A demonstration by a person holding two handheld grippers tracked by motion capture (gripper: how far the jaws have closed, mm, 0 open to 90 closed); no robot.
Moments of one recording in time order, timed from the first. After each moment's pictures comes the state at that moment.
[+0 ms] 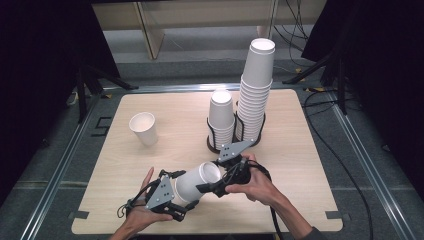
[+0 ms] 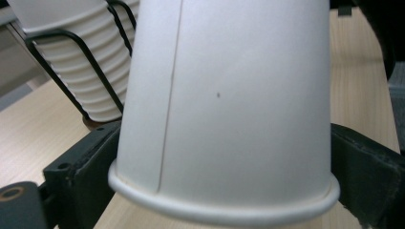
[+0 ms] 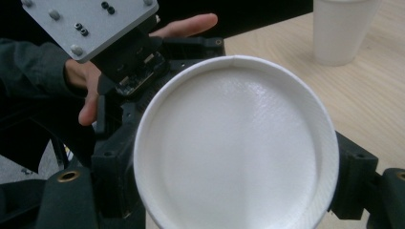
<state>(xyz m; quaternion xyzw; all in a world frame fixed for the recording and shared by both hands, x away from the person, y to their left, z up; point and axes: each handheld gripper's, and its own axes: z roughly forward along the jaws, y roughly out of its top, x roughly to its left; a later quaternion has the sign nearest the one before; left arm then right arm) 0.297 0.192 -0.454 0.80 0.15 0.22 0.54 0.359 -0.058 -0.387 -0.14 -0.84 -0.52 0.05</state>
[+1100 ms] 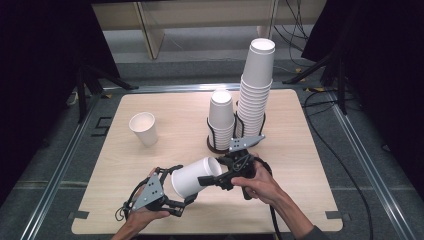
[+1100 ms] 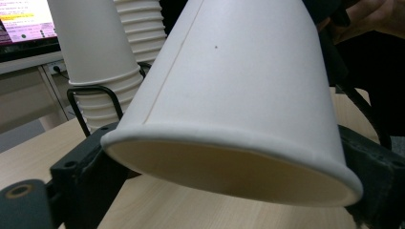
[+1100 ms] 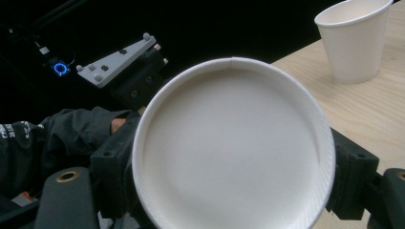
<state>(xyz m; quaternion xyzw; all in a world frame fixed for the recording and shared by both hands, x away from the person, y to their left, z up) 0.296 0.201 -0.447 0.74 0.17 0.22 0.62 0.370 -0.069 -0.393 -0.18 -0.77 -0.59 0.15</state>
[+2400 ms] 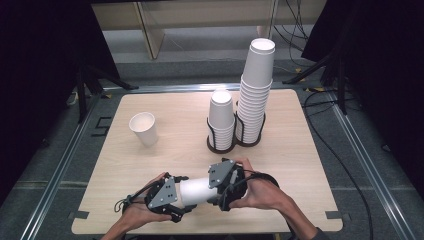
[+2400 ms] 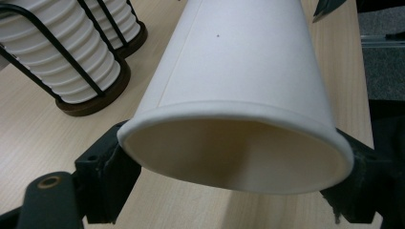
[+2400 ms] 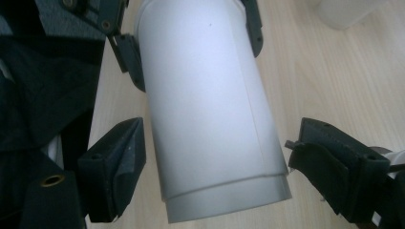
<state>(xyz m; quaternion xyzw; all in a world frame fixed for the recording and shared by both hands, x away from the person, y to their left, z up) 0.297 0.189 -0.446 0.87 0.10 0.18 0.45 0.329 -0.042 -0.382 0.02 -0.95 -0.31 -0.10</state>
